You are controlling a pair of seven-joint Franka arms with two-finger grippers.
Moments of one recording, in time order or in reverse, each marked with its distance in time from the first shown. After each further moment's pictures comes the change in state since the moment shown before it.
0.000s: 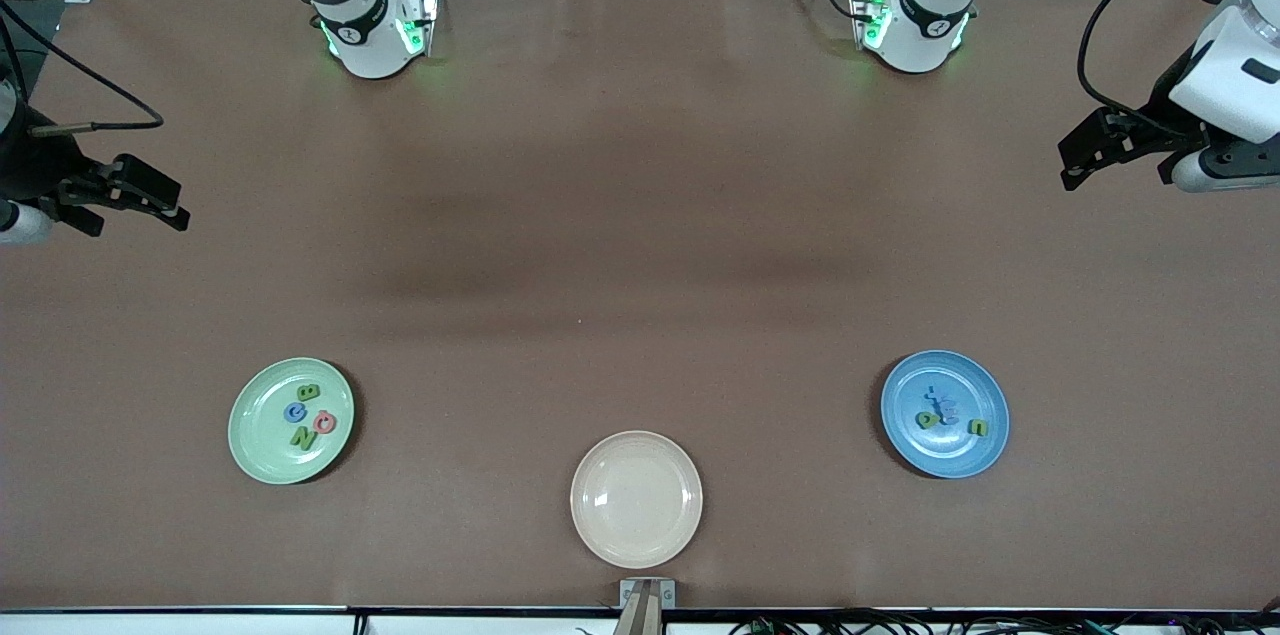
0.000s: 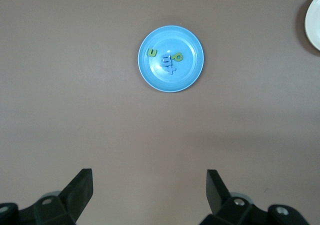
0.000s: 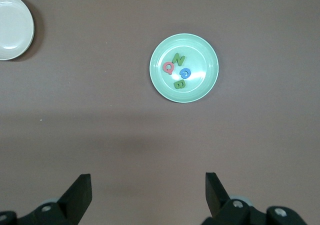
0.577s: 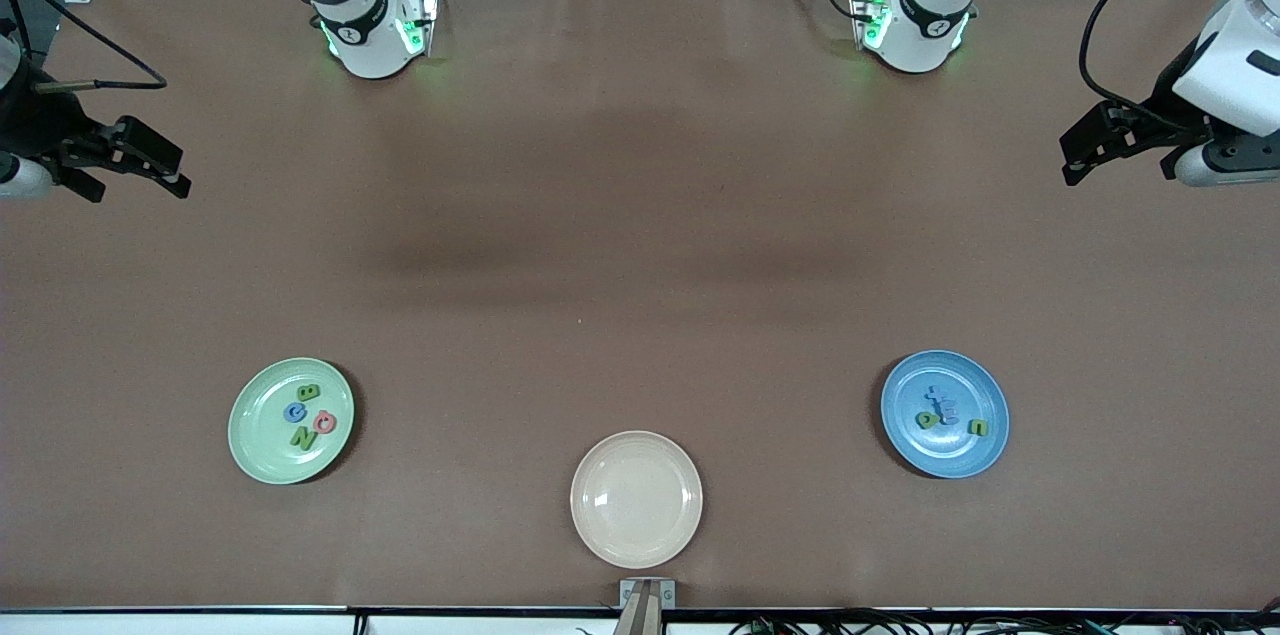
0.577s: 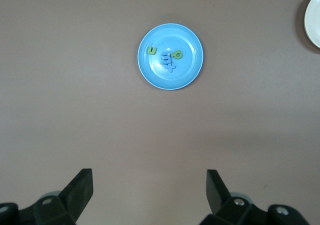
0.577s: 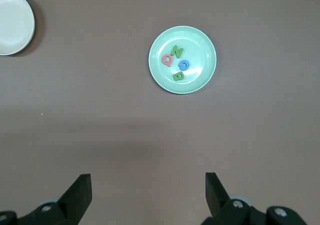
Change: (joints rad) left arm -0.003 0.010 0.001 0.013 0.000 -0.023 -0.001; right arm 0.000 -0.100 0.000 -0.102 -0.001 0.016 0.013
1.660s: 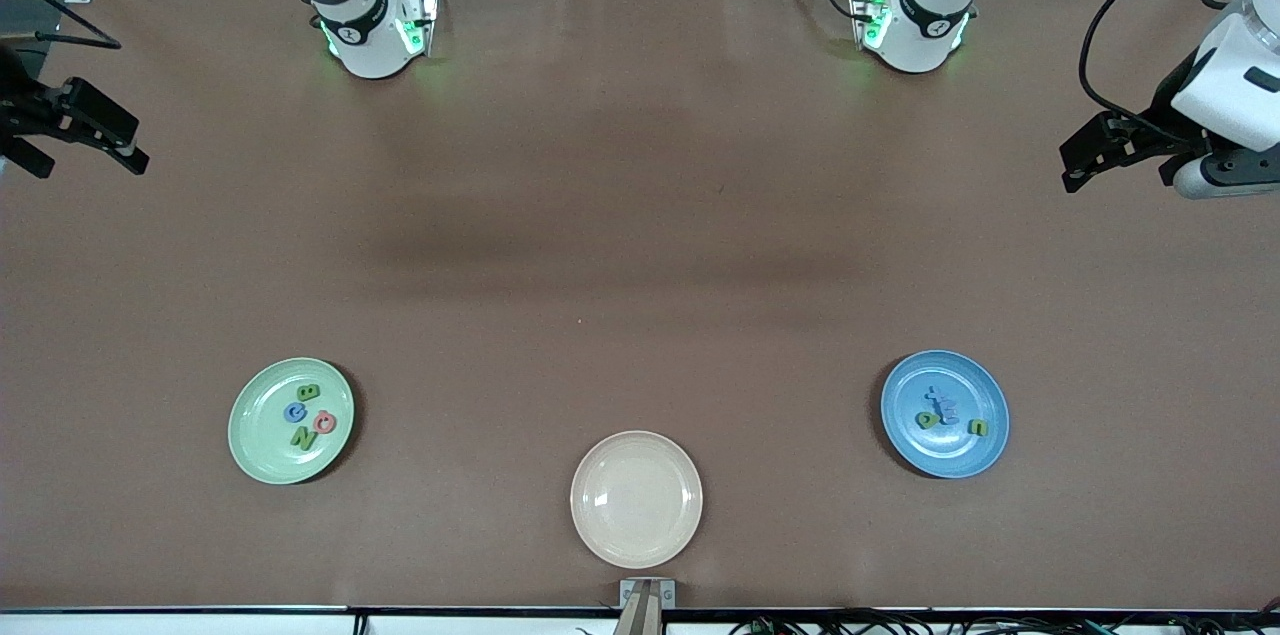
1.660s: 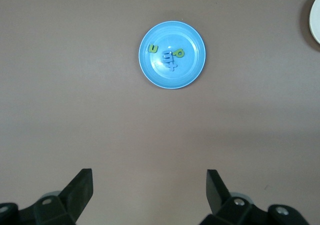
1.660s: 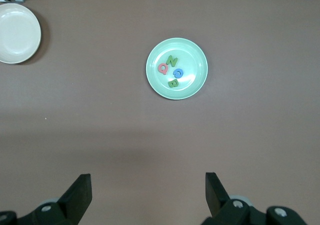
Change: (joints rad) left arm 0.004 0.011 0.001 0.002 0.000 0.000 -0.001; right arm -0.003 0.021 -0.001 0.124 -0.016 -0.082 0.000
